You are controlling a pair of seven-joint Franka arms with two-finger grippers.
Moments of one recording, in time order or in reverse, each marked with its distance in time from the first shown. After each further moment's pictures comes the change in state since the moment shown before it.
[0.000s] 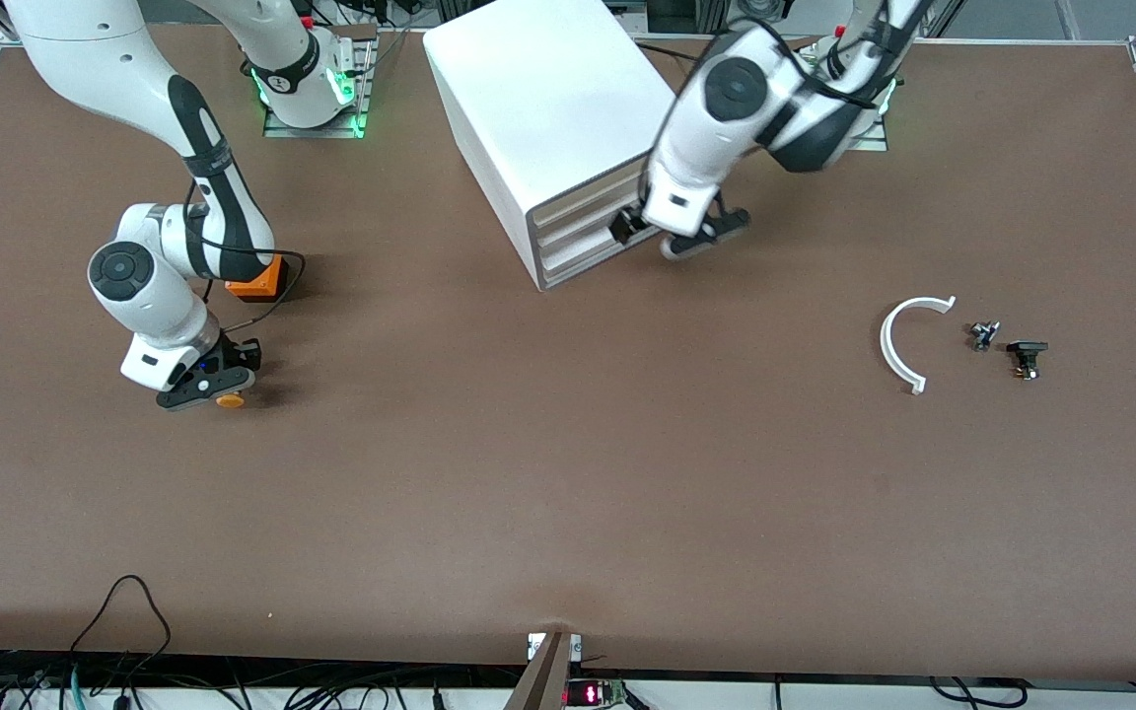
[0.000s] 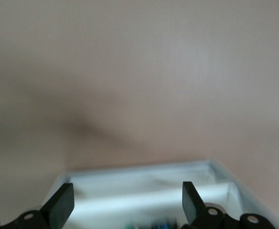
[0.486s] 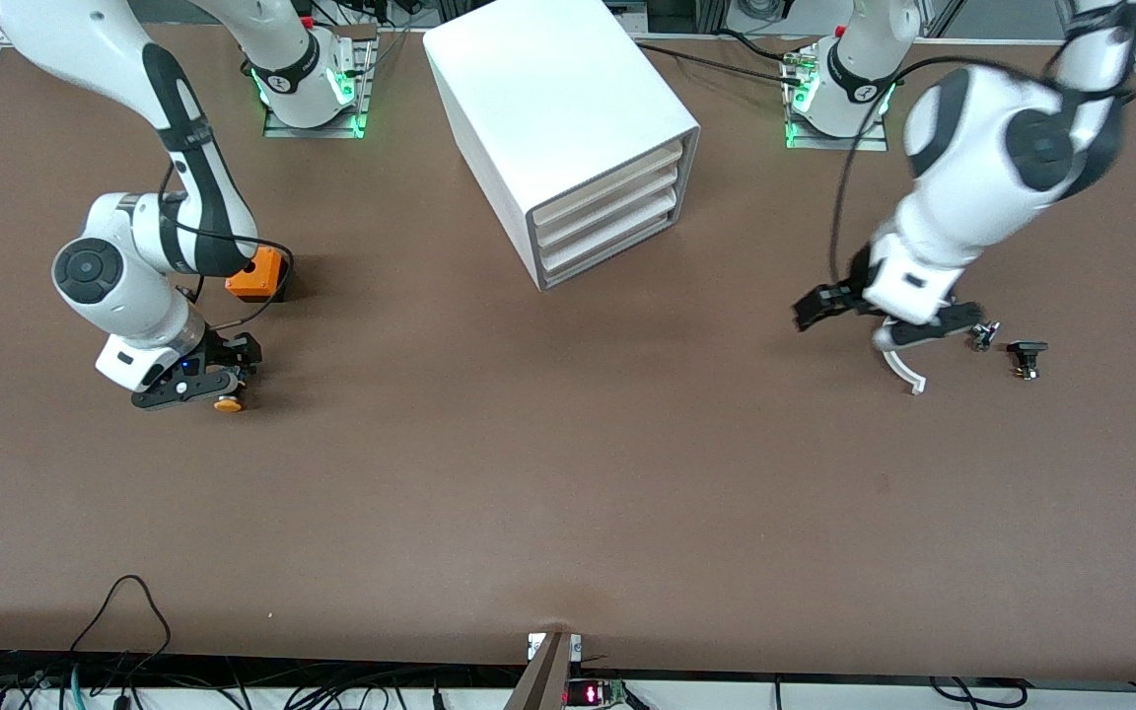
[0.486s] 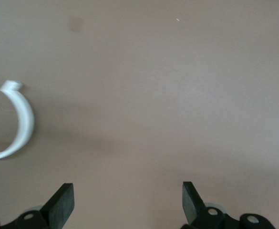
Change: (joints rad) left arm 0.076 -0.107 0.373 0.229 0.002 -0.342 0.591; right arm -0.008 -0.111 0.055 0.130 0.003 -0.326 0.163
